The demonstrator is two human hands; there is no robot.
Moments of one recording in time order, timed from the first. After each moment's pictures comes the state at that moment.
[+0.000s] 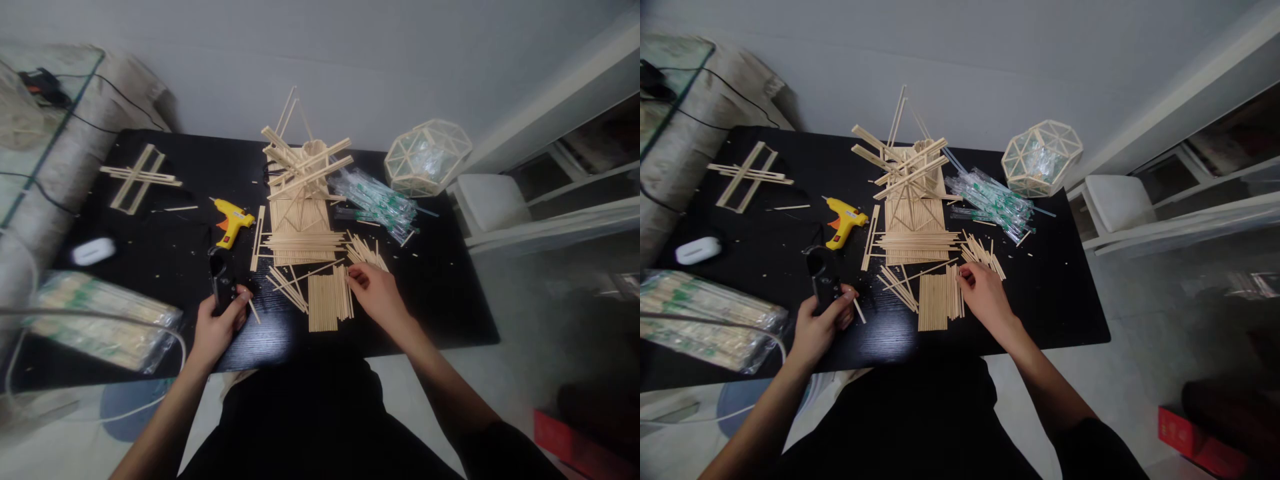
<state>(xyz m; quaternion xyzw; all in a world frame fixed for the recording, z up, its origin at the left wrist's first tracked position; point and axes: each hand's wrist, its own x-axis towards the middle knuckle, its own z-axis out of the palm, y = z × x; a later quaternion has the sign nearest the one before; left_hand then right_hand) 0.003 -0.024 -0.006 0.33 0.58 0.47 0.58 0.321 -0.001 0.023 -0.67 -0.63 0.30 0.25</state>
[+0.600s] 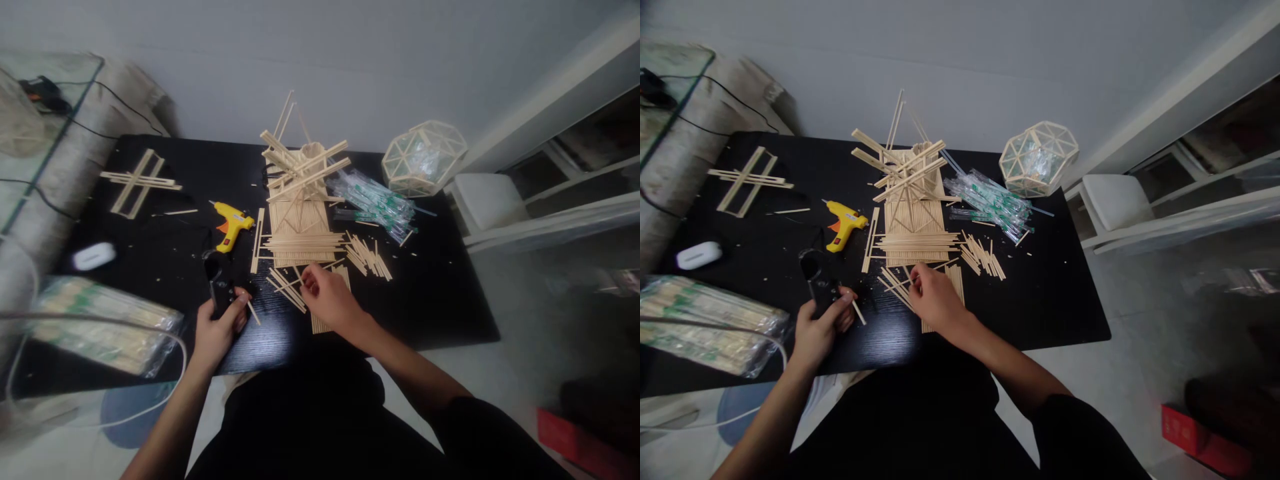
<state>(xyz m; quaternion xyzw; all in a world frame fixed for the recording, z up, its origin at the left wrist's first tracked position) 0.006 -0.024 0.001 0.32 0.57 0.49 0.57 0.240 0.009 0.020 -0.60 -0.68 0.36 0.22</state>
